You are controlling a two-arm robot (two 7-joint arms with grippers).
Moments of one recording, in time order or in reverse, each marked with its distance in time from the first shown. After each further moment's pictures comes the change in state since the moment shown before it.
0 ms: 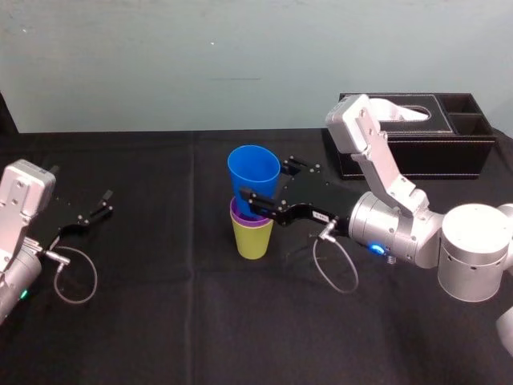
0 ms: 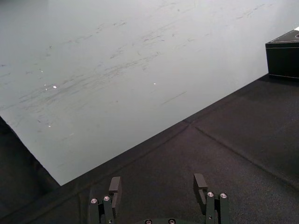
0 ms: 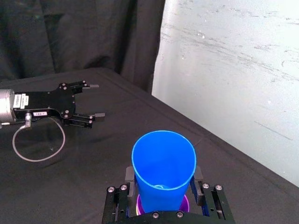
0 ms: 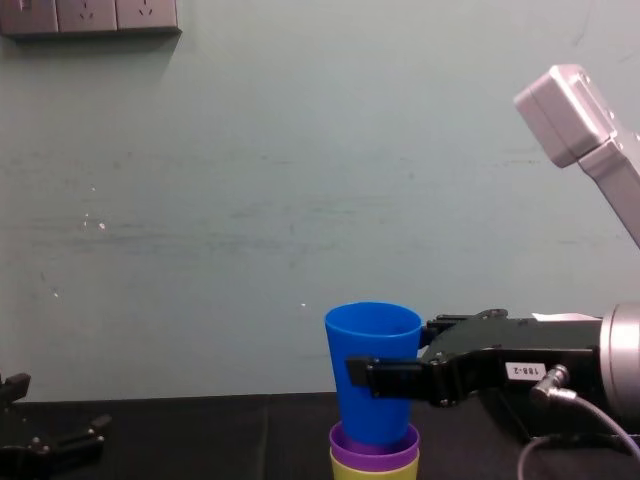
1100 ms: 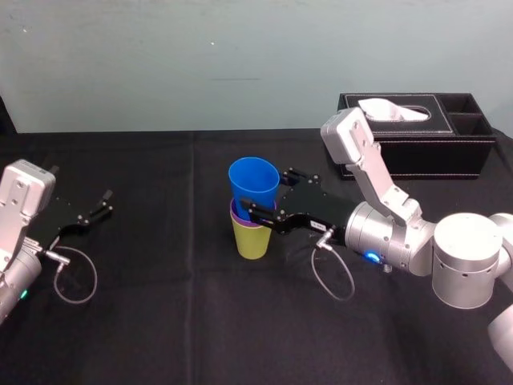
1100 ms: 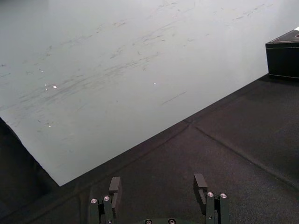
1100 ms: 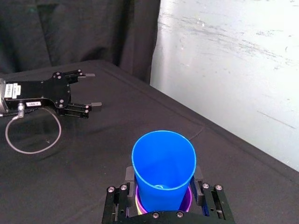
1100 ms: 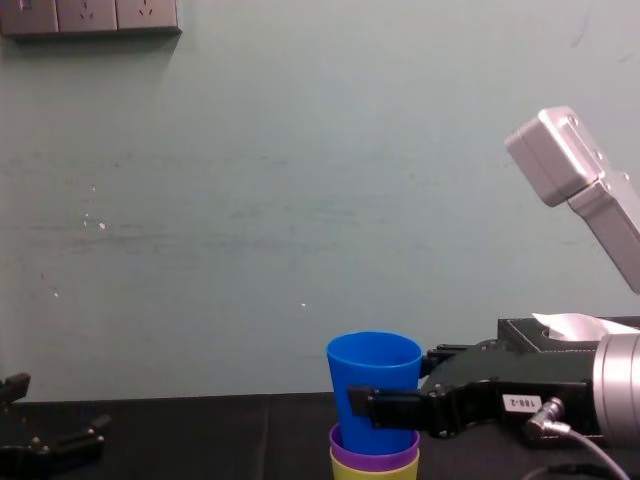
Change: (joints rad) left arm 0.000 0.000 0.000 0.000 0.000 0.000 0.000; right arm -0.002 -0.019 -0.007 0.052 -0.009 -0.011 -0.001
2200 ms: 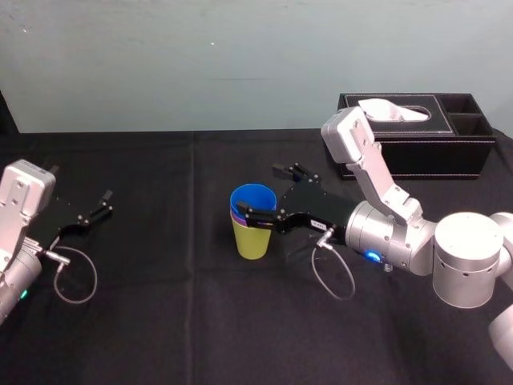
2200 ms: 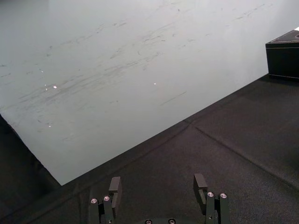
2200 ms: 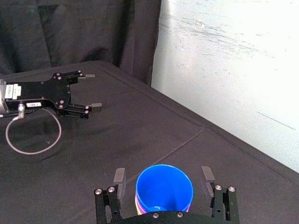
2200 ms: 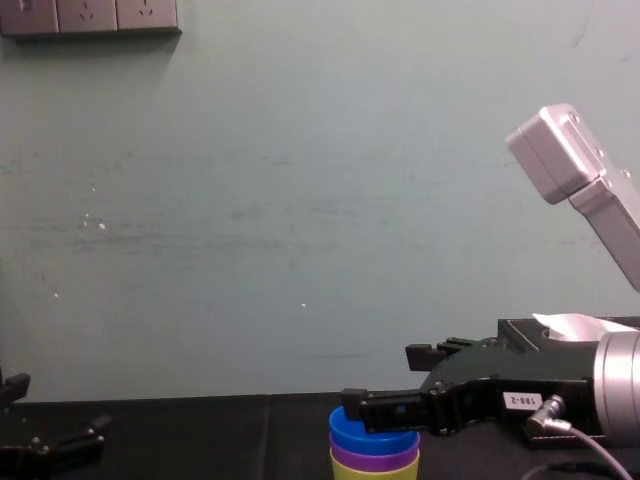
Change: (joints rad) left arm 0.000 0.000 0.000 0.000 0.000 0.000 0.000; right arm 0.000 0.001 0.001 -0.002 0.001 0.000 0.000
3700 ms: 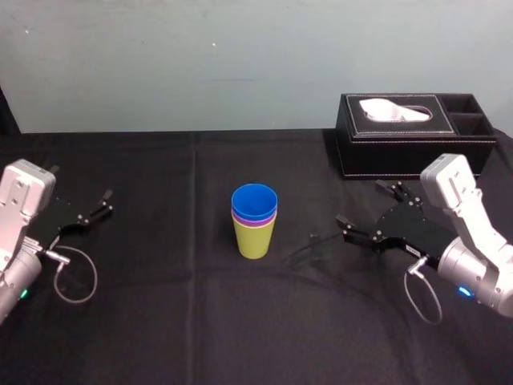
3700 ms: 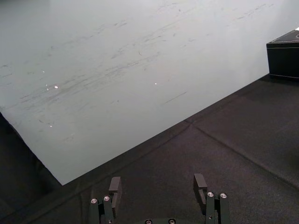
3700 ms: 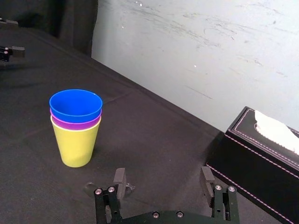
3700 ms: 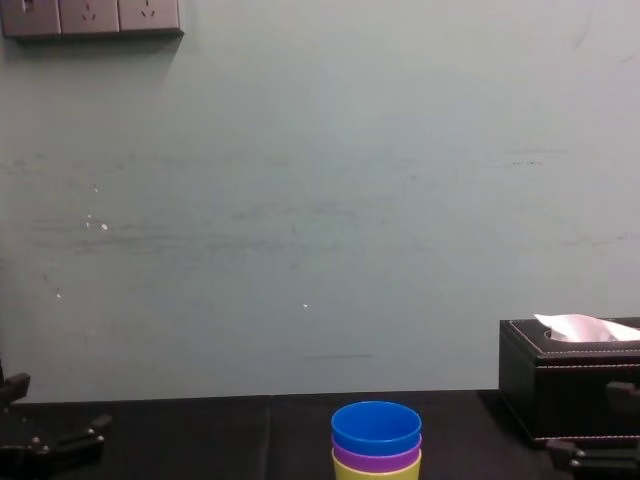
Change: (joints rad) left arm 0.000 0.000 0.000 0.000 0.000 0.000 0.000; right arm -0.223 0.118 0.211 -0.020 -0.105 -0.180 -0.070
